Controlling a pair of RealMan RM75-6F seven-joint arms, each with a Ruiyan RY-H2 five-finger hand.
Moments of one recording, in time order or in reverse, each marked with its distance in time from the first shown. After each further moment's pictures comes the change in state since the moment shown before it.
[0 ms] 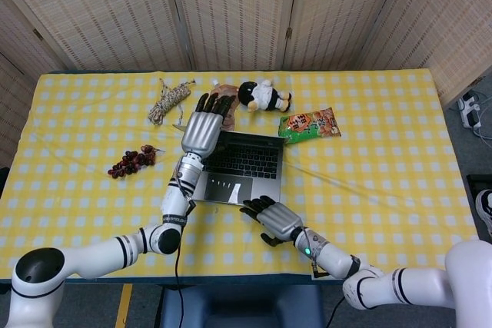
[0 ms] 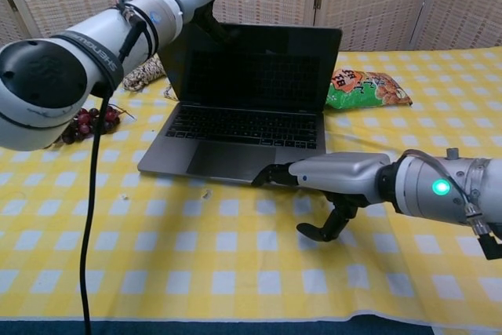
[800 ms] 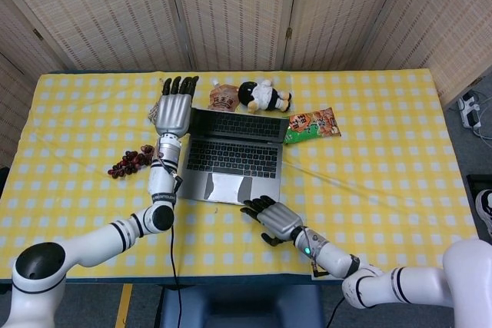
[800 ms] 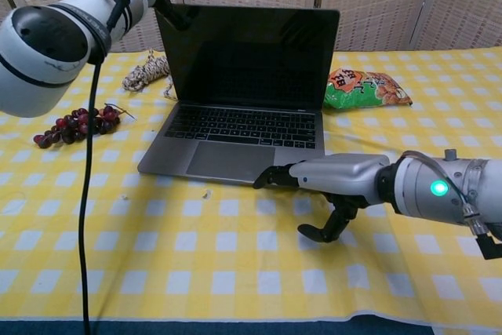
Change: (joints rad) left arm -0.051 0.019 -0.027 0.180 -0.196 -0.018 0.070; right arm 0.009 -0.004 -0.007 0.011 0.010 0.000 0.002
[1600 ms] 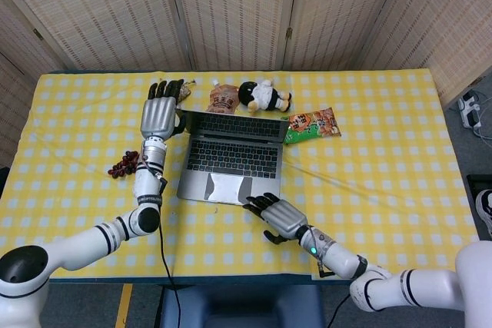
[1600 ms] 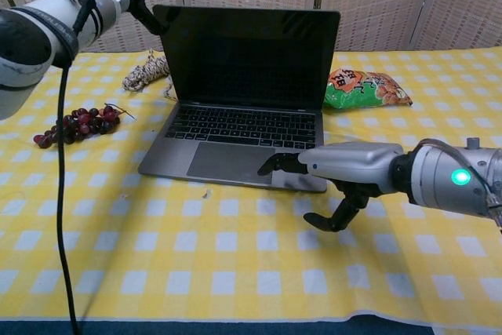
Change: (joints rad) left arm 0.089 0.080 0.051 -0.098 0.028 0.011 -0.093; right arm -0.030 0.061 0.000 -0.055 -0.064 0.043 0.053
